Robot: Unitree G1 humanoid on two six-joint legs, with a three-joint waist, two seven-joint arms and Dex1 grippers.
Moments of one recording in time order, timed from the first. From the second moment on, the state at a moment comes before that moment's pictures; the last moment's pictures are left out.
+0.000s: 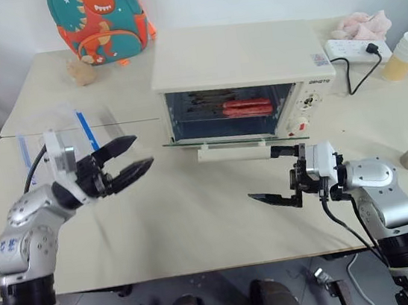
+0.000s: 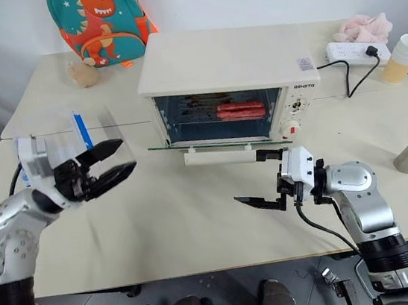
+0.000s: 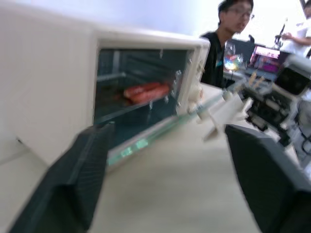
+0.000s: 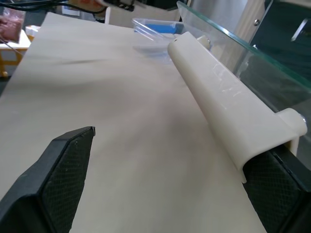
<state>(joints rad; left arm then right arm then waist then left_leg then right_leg) -0.39 0.63 0.27 -0.07 -0.76 0.45 -0.94 -0.33 -0.56 -0.01 -0.05 0.38 -0.10 1.21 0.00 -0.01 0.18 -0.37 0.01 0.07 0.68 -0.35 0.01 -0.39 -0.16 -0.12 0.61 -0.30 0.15</state>
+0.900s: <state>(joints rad) -0.67 0.43 0.08 0.31 -0.52 0.26 -1.04 -0.07 -0.69 -0.19 -0.04 0.33 -0.27 1.12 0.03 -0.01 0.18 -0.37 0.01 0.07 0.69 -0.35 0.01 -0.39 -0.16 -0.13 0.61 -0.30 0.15</state>
